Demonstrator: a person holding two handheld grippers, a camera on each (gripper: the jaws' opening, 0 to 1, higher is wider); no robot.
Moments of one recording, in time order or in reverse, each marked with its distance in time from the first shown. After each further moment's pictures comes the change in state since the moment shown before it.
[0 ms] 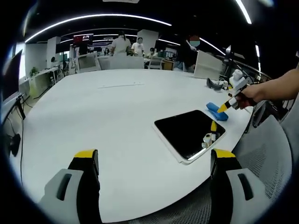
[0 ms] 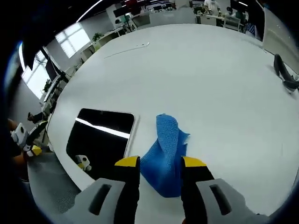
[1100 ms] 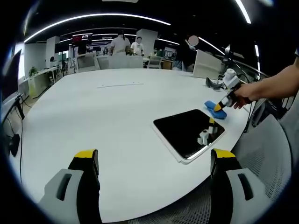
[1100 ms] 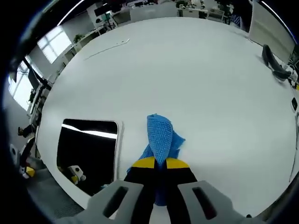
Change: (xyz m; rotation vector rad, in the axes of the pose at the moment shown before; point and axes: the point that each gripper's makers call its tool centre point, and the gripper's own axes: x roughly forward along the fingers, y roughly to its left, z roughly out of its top) left arm 0.001 -0.001 -0.001 0.002 0.004 -0.008; right arm 0.010 -0.015 0.010 0.108 0.052 -0.133
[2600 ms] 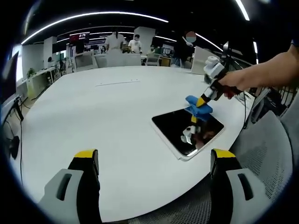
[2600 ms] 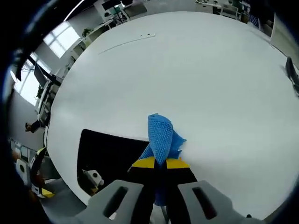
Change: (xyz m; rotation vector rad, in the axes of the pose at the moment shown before) left arm 0.001 -0.002 -0.005 0.020 0.029 -0.011; right arm 0.033 0.099 0.029 -0.031 0.073 0.100
